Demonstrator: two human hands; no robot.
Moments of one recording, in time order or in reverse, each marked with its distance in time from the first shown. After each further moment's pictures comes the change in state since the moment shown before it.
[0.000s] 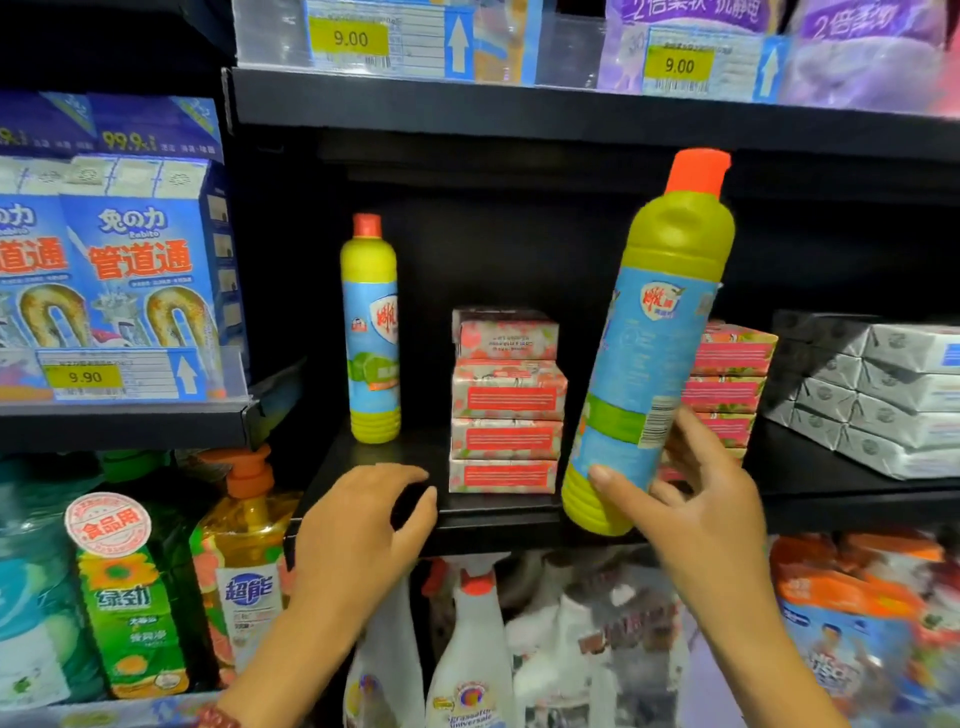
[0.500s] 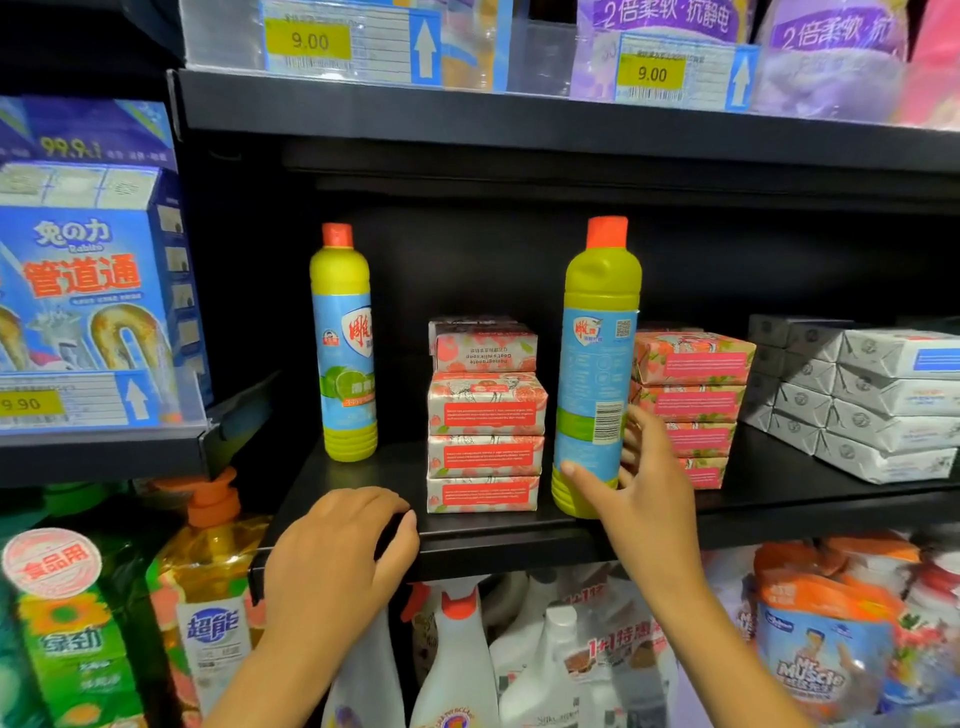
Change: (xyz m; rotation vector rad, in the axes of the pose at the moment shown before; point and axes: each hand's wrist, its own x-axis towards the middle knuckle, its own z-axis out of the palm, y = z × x) left_hand 0.004 0.005 -0.001 0.195 -0.053 0.101; right_hand 0.033 0.045 0.006 -0.370 0.095 -0.004
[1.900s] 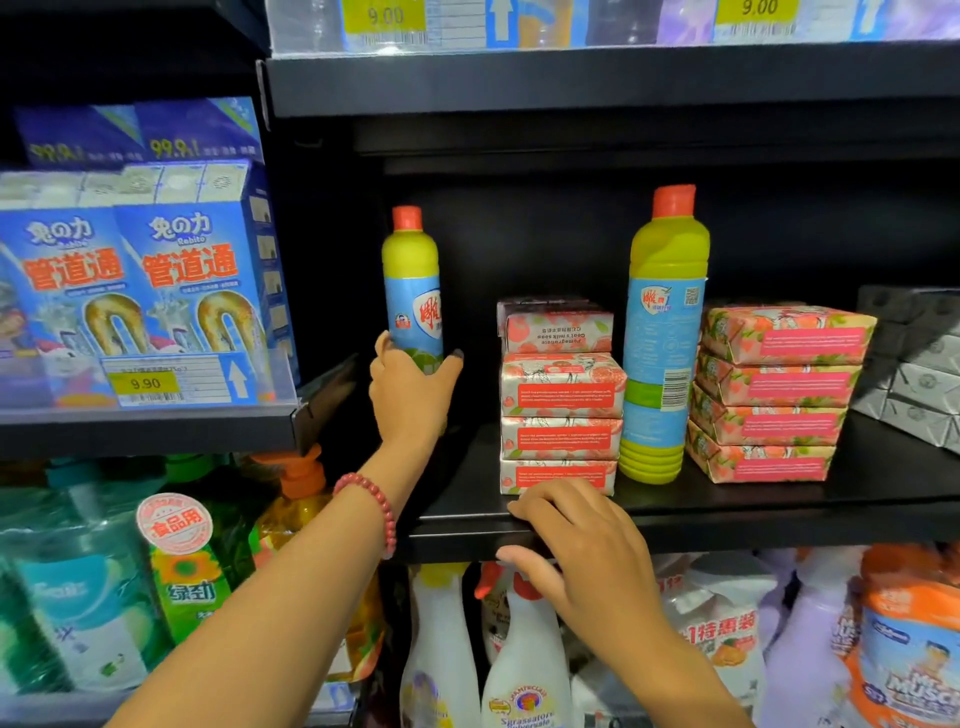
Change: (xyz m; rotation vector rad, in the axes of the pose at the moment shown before) left_hand 0.121 -0.027 0.035 -0.553 0.209 -0.660; right_hand -0.055 -0.010 0.064 -0.519 -0.271 -0.618
